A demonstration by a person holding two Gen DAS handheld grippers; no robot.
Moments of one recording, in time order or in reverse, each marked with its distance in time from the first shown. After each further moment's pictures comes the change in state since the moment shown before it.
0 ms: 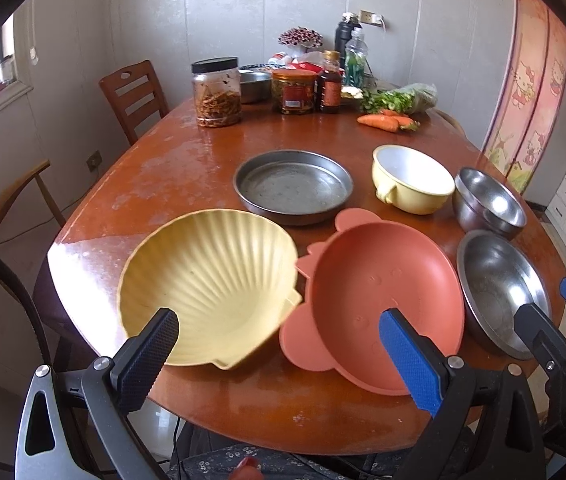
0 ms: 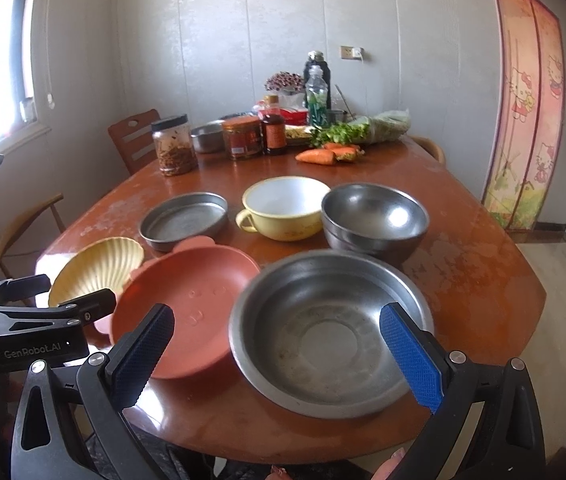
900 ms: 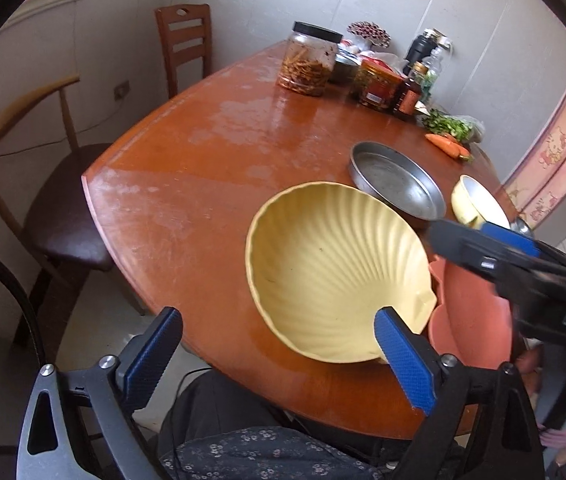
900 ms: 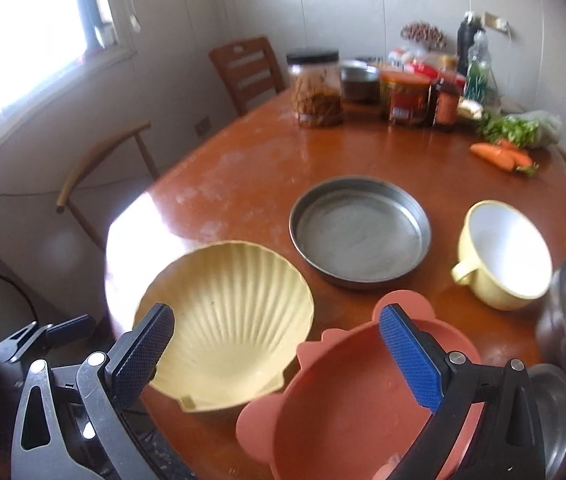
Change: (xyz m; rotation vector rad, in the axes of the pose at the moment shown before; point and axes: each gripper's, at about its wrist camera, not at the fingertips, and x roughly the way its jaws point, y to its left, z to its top) left arm 0.025 0.122 -0.013 -0.246 0.103 -0.083; right arm 0.118 0.148 0.072 -0.202 0.293 0.311
